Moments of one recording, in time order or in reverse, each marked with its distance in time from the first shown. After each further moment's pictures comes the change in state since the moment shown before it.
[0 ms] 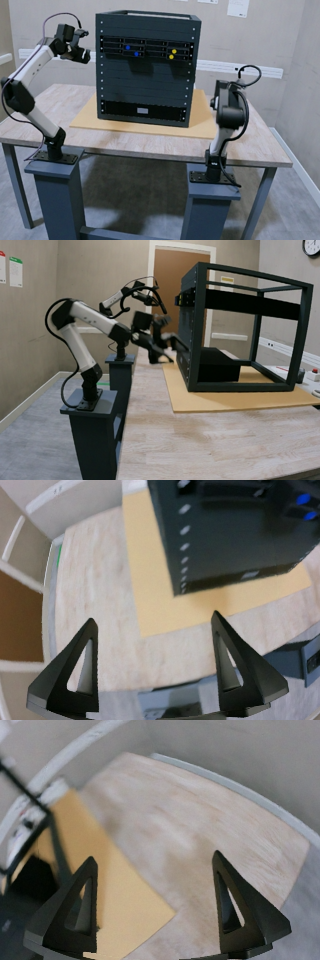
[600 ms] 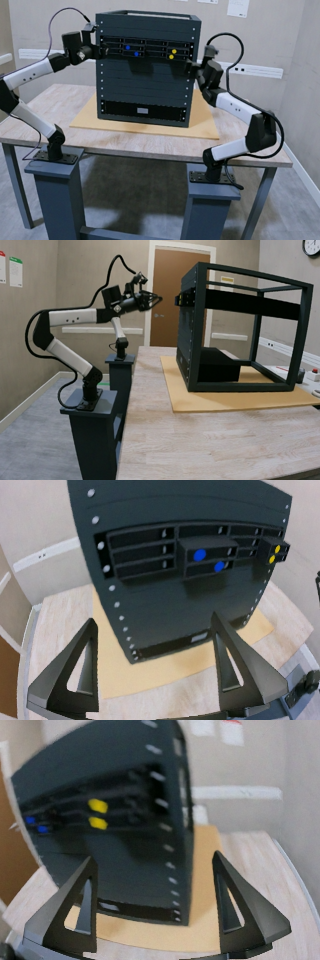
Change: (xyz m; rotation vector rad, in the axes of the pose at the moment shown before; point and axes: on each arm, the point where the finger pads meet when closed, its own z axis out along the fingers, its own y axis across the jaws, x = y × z) left arm -0.059 -0.099 -0.036 0.148 -0.486 -0.093; right arm -0.118 0.167 -0.216 -0.878 -0.321 -0.087
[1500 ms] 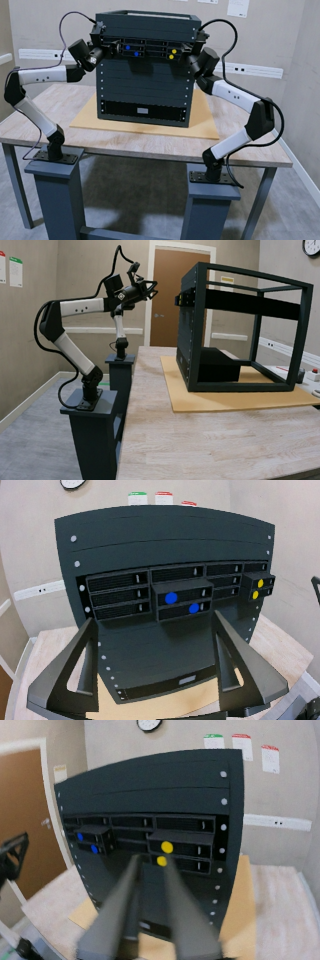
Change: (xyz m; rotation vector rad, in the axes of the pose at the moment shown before) left arm -0.022 -0.045 0.014 0.014 -0.279 -0.012; right arm -0.058 0.068 0.020 -0.191 -0.095 0.049
